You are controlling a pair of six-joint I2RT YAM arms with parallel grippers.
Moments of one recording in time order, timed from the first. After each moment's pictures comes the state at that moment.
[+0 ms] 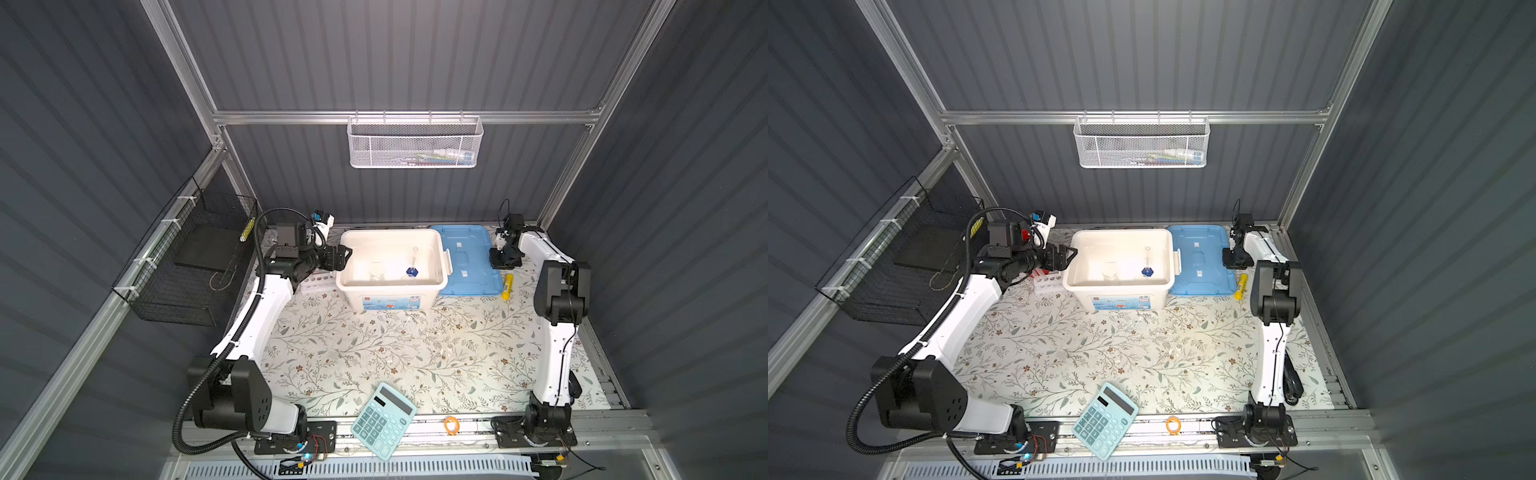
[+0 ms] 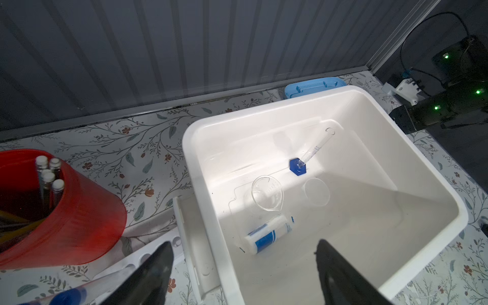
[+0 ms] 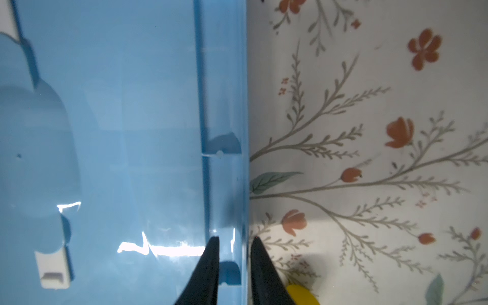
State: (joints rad) left arm -0.13 1.44 1.28 -0.45 0.38 0.06; right arm -0.04 2.33 1.92 -0.87 -0.03 -0.02
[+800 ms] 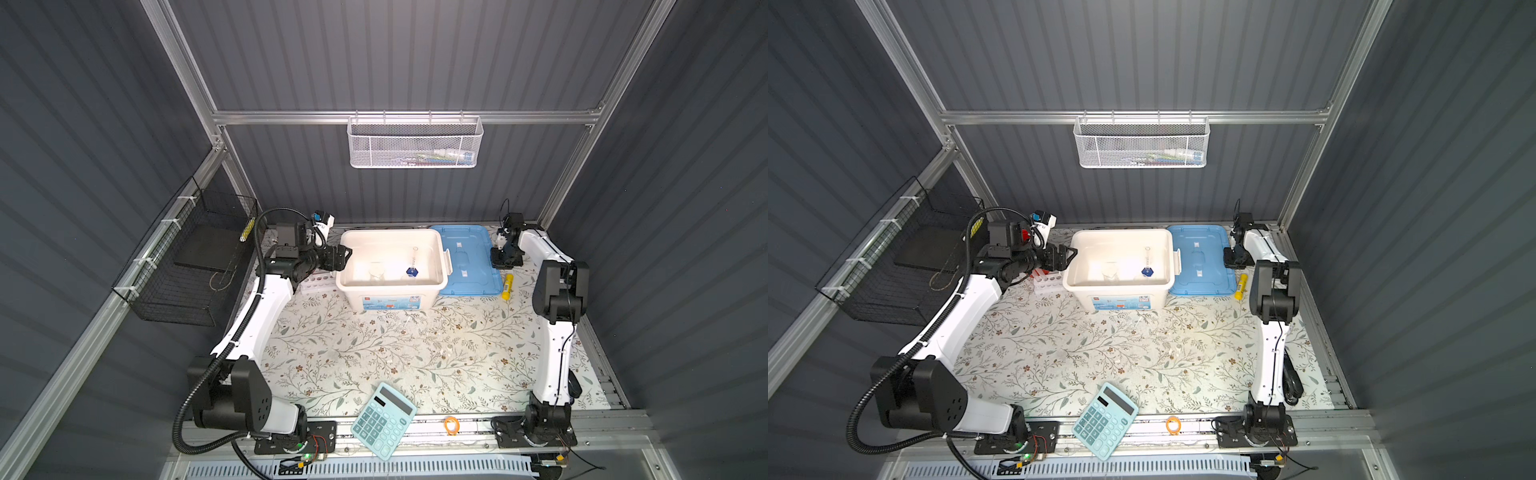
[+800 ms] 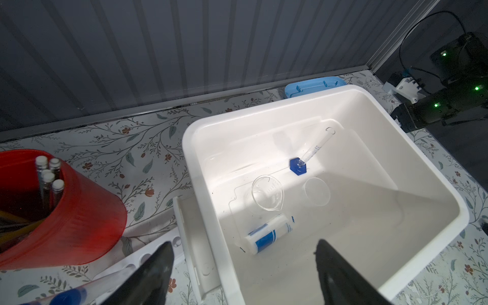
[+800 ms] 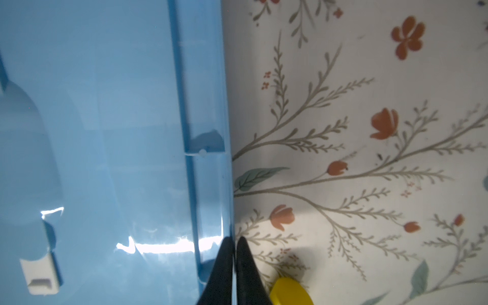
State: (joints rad) left arm -0.13 1.44 1.28 -0.45 0.38 0.06; right arm -0.04 2.35 1.98 -0.92 0.00 0.00
